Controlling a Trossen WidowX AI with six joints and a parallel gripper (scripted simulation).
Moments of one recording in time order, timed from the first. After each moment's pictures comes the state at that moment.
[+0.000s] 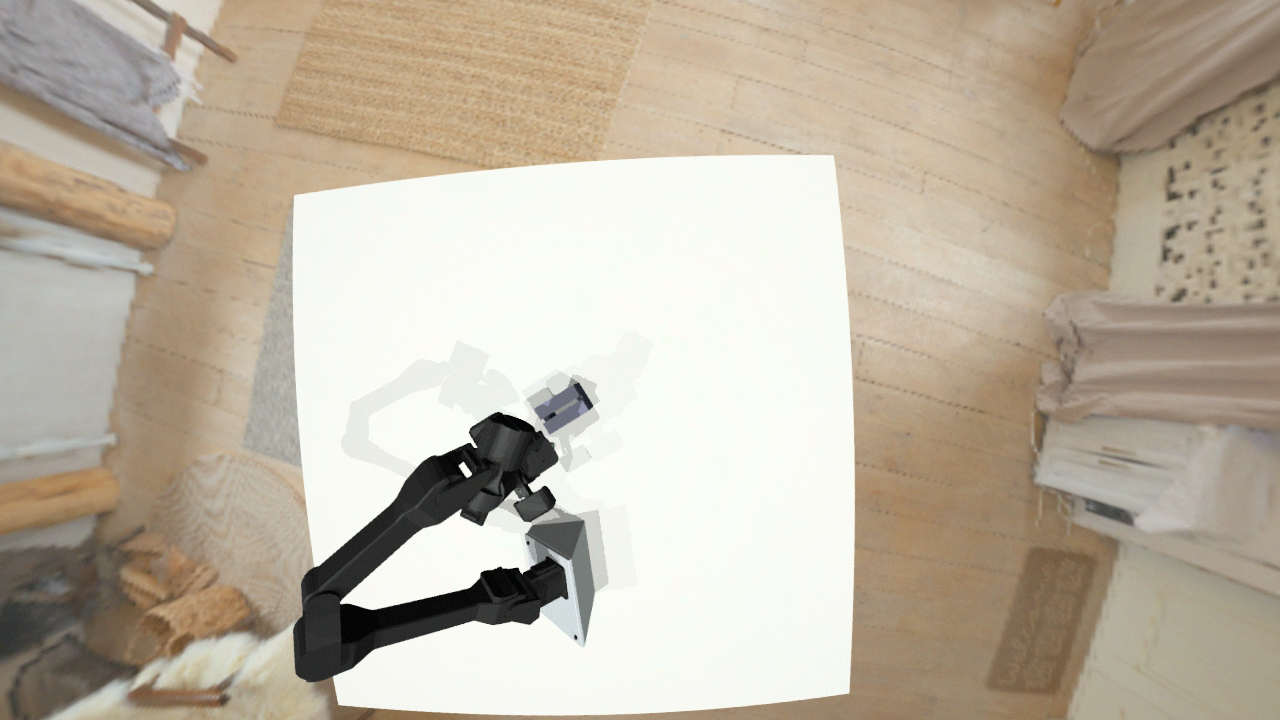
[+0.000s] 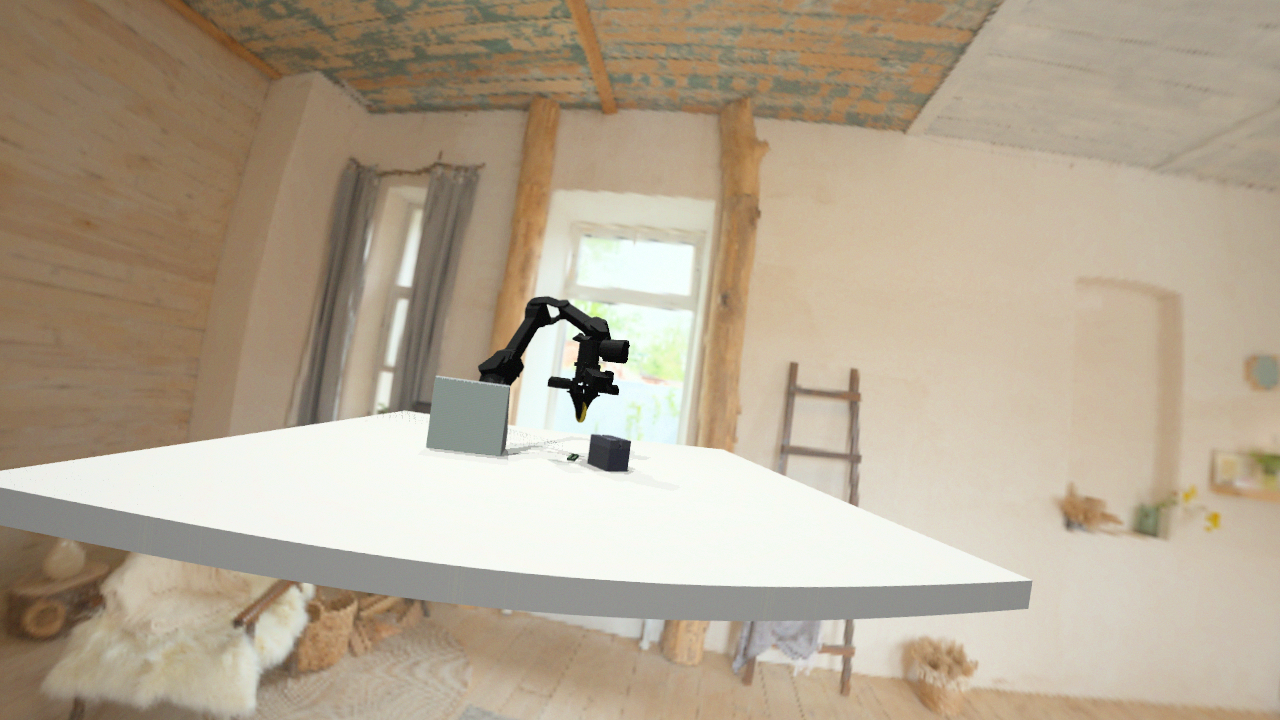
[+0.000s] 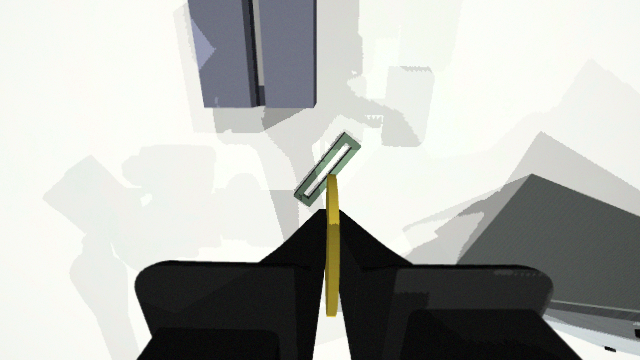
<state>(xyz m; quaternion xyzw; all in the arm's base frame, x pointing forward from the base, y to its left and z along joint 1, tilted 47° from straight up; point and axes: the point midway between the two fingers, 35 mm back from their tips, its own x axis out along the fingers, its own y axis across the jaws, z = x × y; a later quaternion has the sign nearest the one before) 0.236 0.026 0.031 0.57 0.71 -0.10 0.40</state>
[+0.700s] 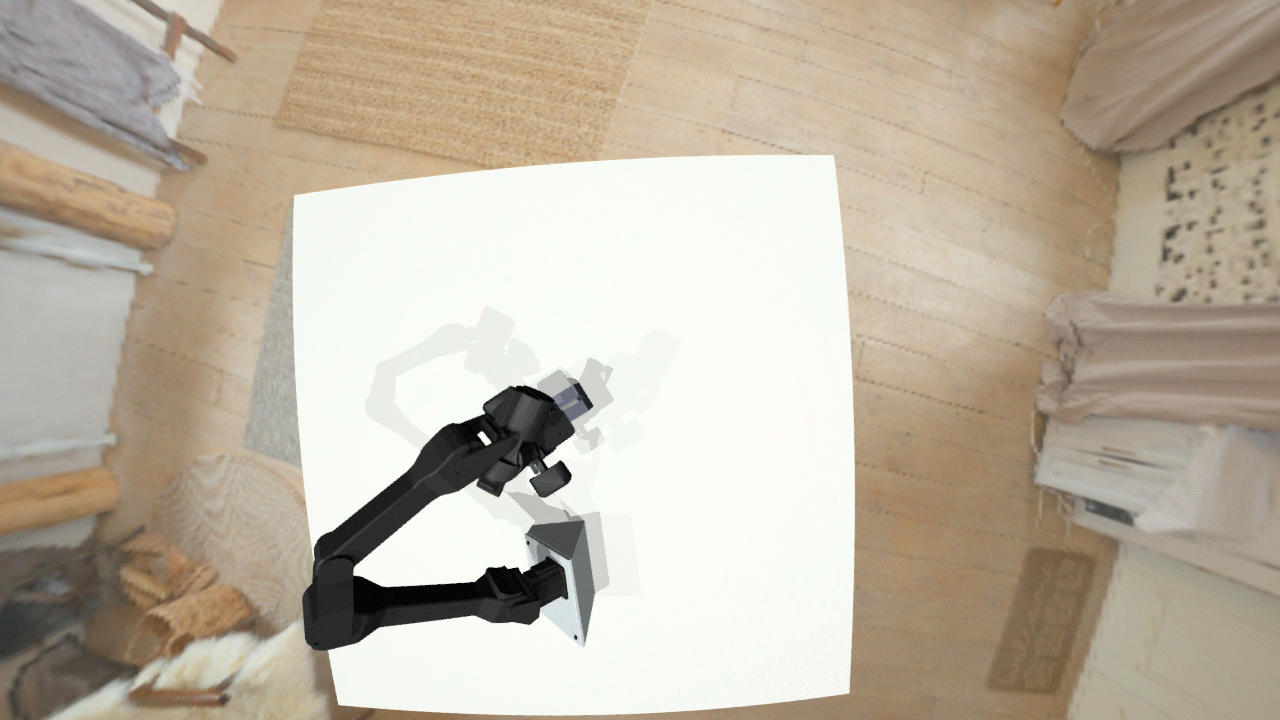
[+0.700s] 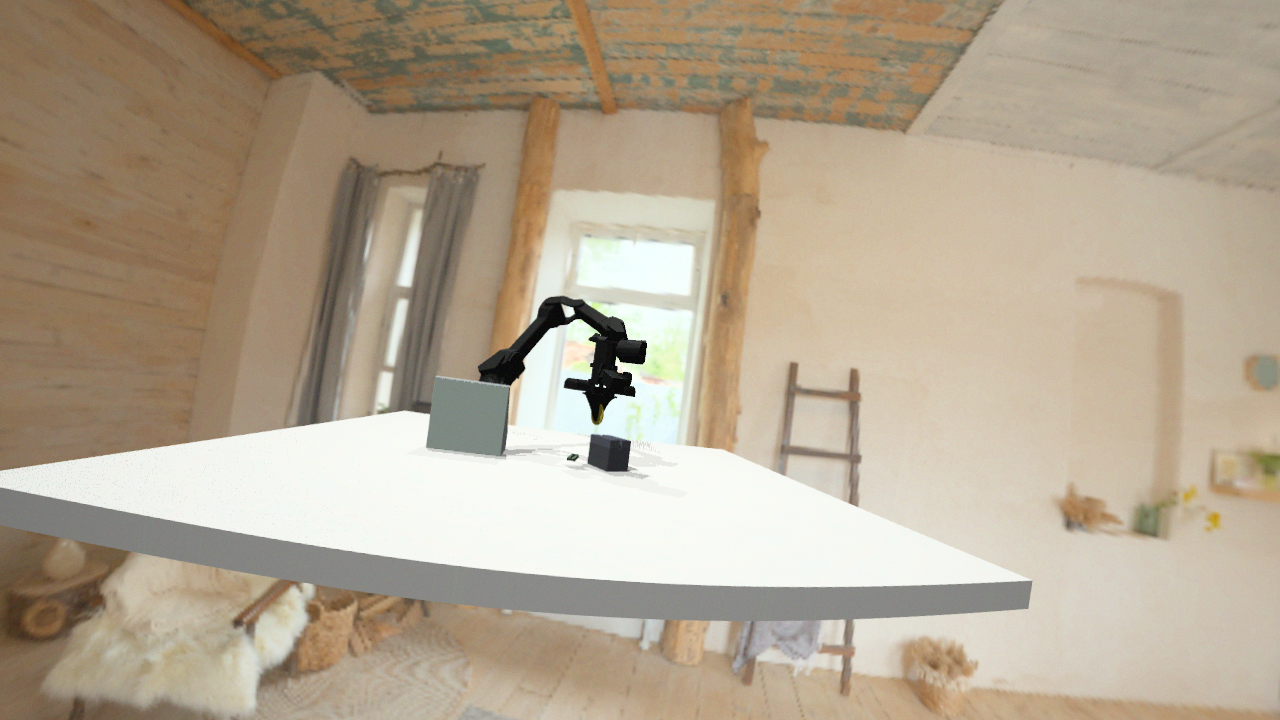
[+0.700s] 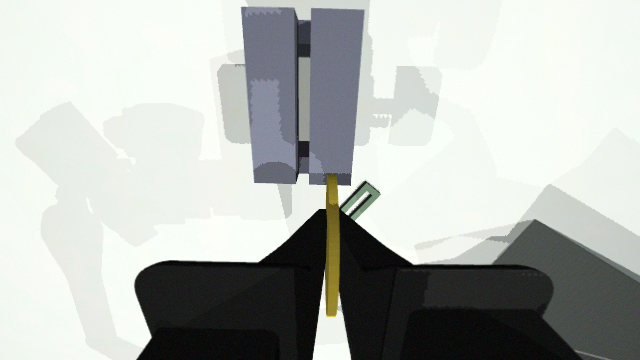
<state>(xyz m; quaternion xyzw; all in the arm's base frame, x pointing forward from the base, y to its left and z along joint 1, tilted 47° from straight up) 0.278 0.005 0.010 0.57 0.71 -0.09 0.41</state>
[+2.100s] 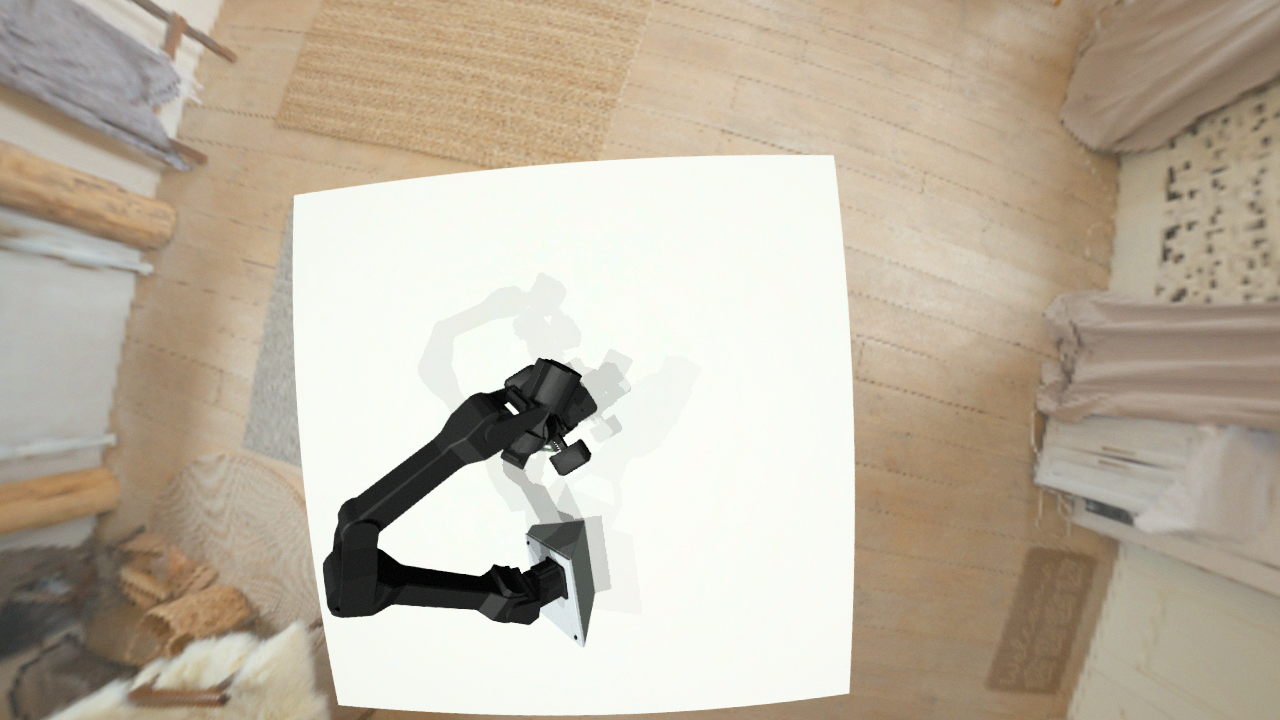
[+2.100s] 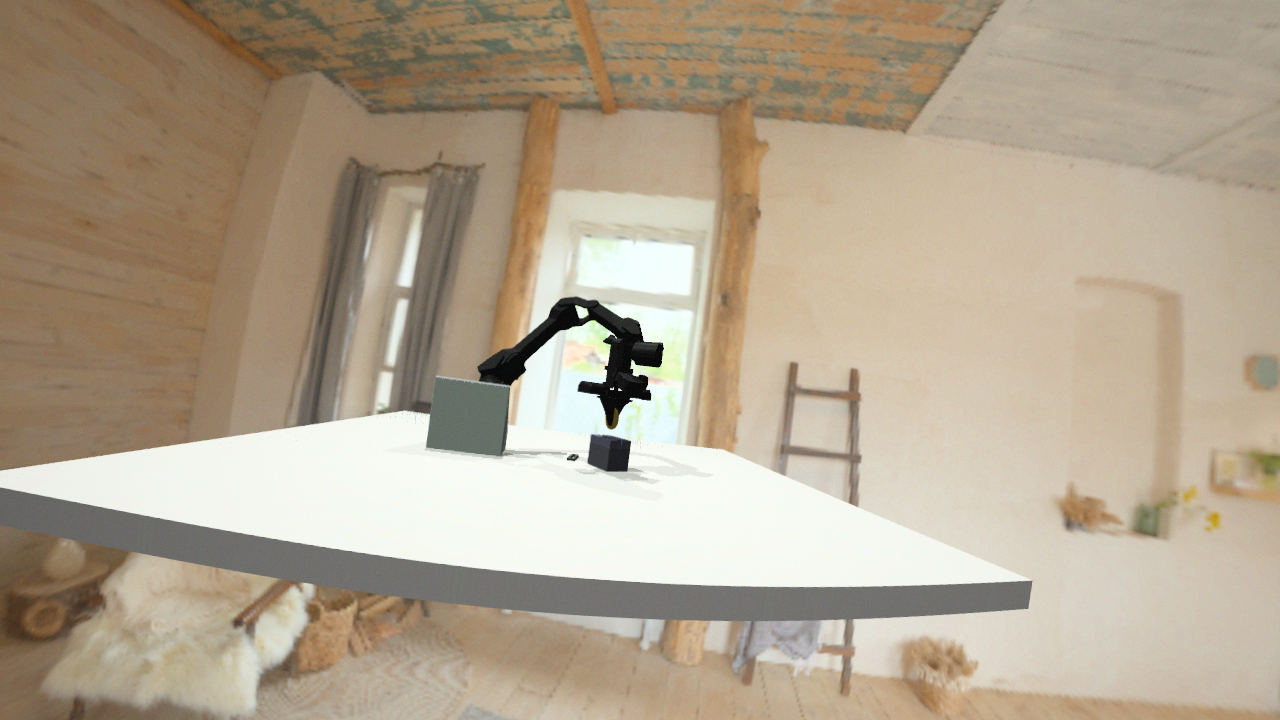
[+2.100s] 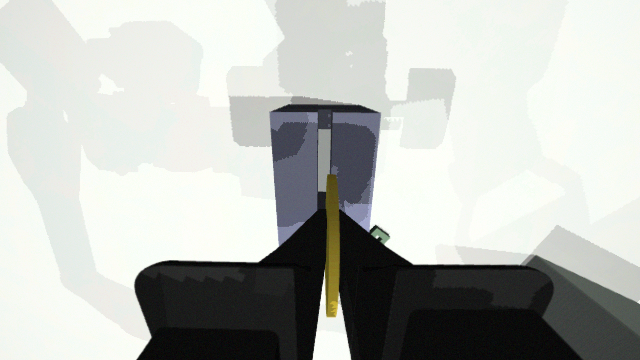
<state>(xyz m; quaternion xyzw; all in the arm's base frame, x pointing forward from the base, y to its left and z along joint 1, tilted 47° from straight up) 0.312 -0.017 -0.019 0.57 0.71 -0.10 0.40</state>
